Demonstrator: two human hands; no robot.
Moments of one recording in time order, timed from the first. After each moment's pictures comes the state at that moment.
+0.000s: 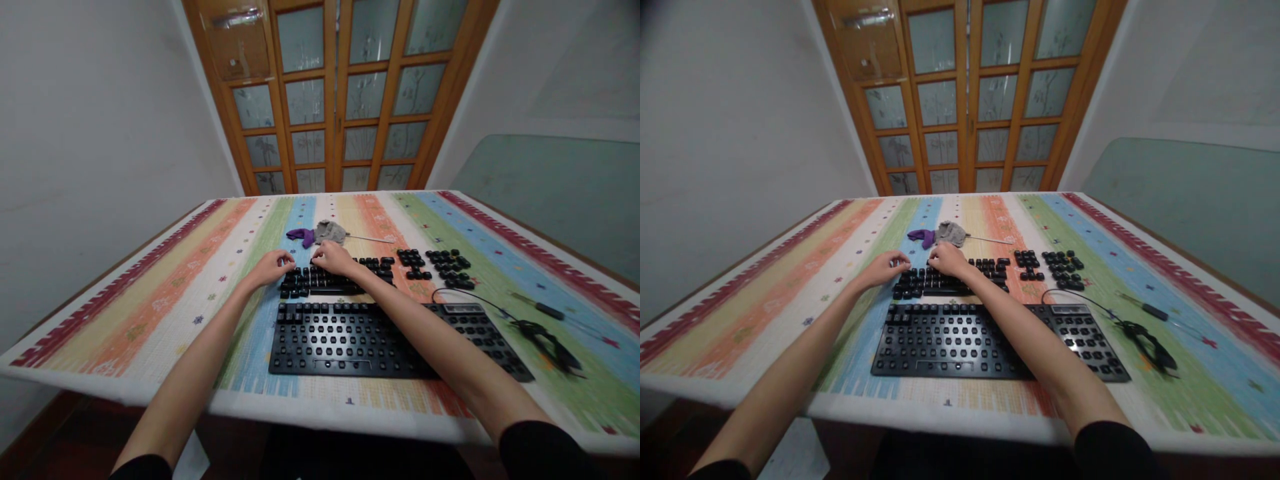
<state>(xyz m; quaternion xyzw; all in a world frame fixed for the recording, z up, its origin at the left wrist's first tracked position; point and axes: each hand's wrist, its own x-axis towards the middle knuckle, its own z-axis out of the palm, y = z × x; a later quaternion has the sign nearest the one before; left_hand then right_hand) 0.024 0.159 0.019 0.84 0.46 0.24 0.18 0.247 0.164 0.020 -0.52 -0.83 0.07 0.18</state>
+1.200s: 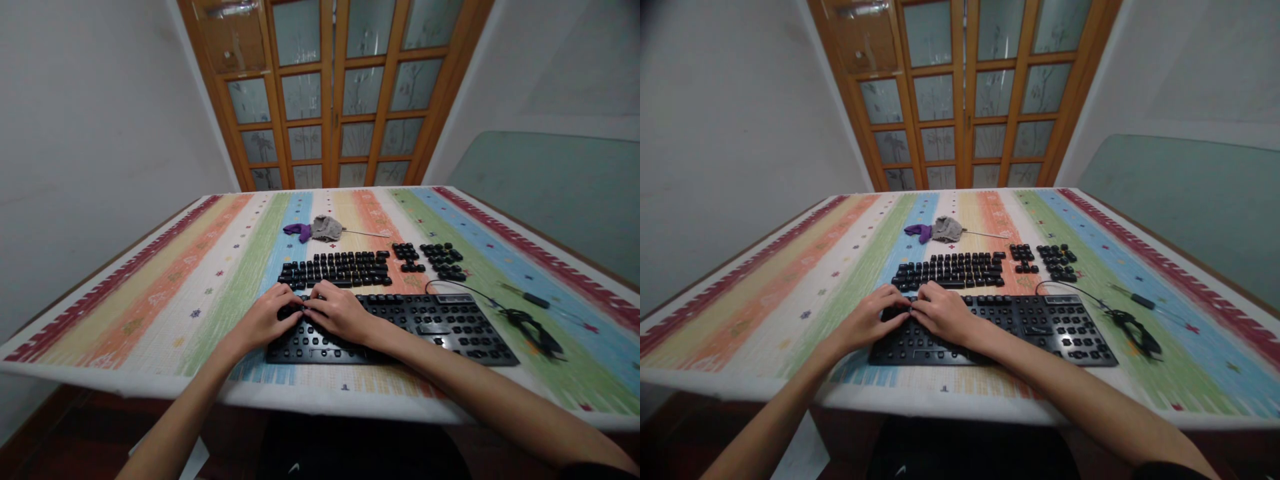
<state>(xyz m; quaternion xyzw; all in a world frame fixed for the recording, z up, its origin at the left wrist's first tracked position) 0.031 0.024 0.015 0.89 0.35 0.26 0.15 0.252 0.028 -0.007 -0.28 -0.91 -0.03 0.31</state>
